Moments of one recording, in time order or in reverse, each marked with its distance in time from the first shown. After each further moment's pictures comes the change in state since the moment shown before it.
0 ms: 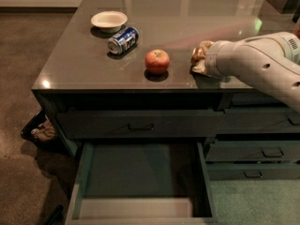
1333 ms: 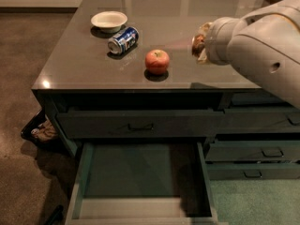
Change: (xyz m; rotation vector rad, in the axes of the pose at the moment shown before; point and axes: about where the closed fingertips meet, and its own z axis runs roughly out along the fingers) arm -0.057 -0.029 -0.090 0.099 0.094 -0.264
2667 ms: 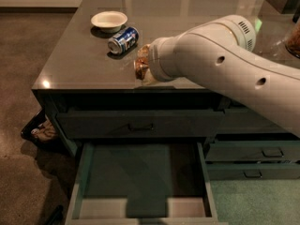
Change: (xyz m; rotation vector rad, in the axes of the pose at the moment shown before) arm -0.154 0.062 0.018 -0.172 -0.335 -0.088
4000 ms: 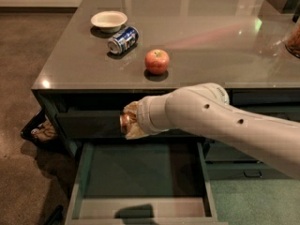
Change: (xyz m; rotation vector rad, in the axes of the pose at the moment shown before) arm -0.047 0.156 0.049 -0.247 -0.195 0.189
